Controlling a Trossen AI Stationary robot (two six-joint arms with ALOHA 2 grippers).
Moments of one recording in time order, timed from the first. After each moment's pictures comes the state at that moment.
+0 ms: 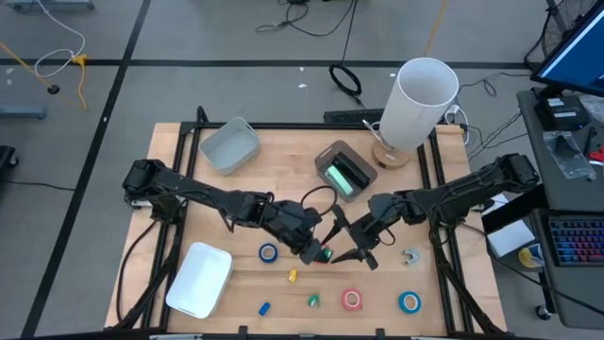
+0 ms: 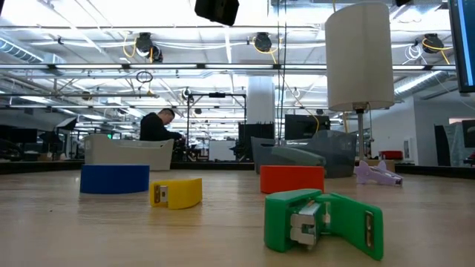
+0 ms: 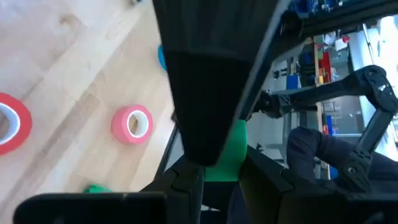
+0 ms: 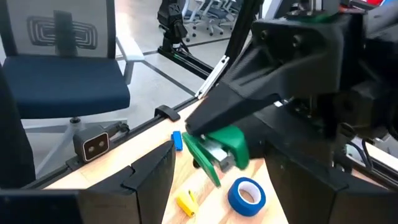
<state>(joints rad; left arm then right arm) -0.23 1.75 1.40 -0.09 0.27 -1.14 0.26 1.33 0.83 0.27 -0.29 -0.34</state>
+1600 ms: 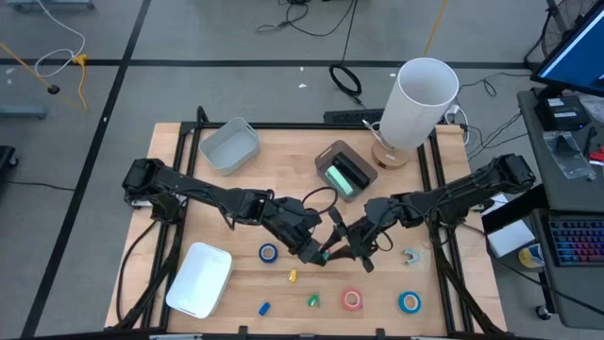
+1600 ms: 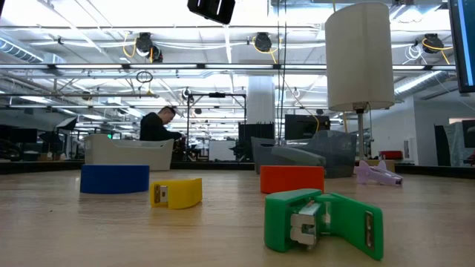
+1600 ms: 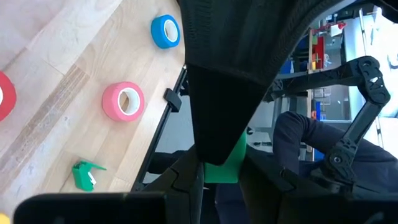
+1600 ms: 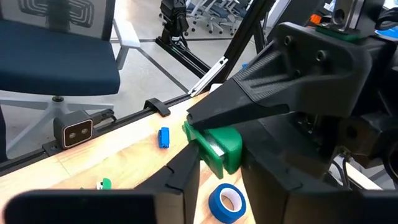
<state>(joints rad) -0.21 1.75 1.40 -0.10 0.37 -1.17 0.28 1.38 0.87 0.27 -0.24 -0.48</state>
